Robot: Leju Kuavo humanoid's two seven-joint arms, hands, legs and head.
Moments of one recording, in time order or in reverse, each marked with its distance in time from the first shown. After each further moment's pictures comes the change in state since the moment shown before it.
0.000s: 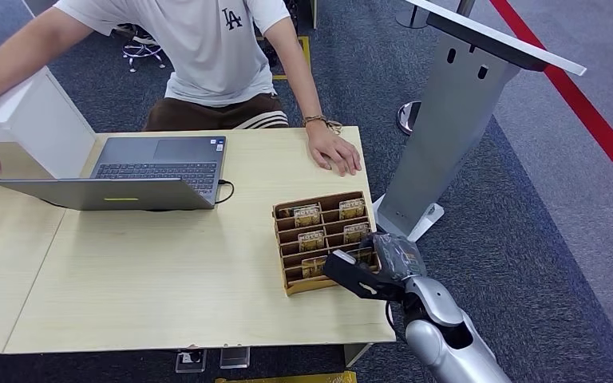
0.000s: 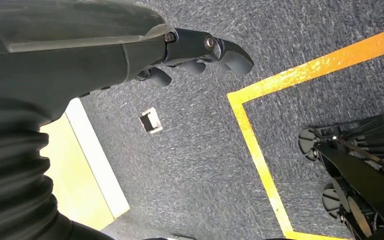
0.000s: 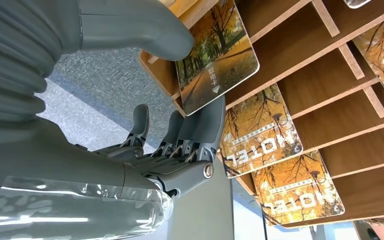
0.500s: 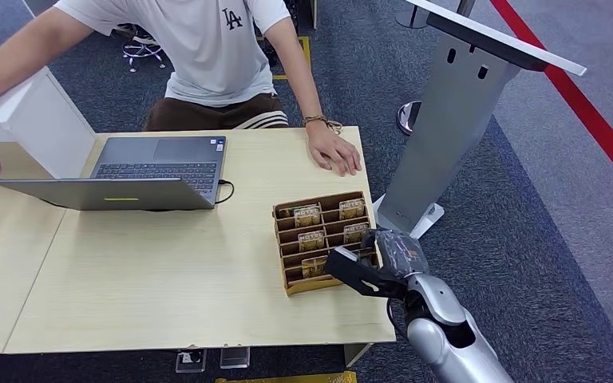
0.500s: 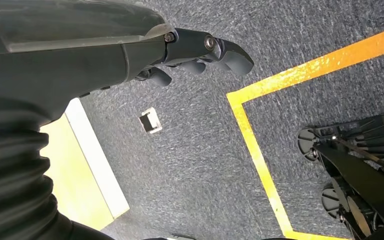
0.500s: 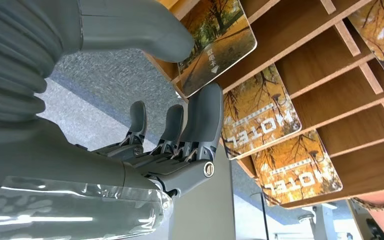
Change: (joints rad) left arm 0.000 0.000 0.000 0.000 0.000 0.000 -0.002; right arm 0.000 0.000 -0.013 -0.020 0.007 0.001 0.000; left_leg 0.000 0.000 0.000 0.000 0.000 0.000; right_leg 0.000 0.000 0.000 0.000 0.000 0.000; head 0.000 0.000
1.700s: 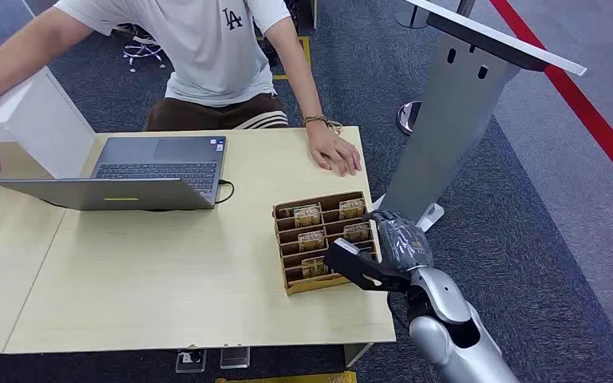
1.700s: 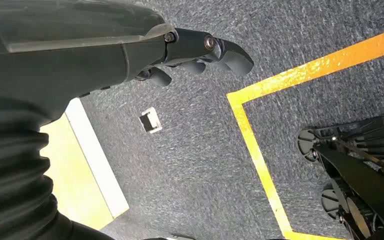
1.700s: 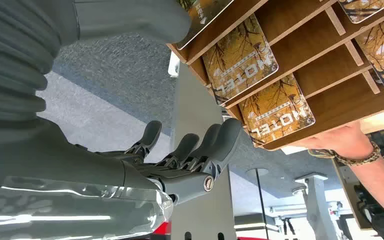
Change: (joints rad) left arm 0.000 0.000 0.000 0.000 0.004 0.003 0.002; right arm -0.003 -0.002 -0.008 -0.093 0.041 0.001 0.018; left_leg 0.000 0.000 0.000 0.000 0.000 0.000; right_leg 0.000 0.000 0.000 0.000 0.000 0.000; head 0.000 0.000
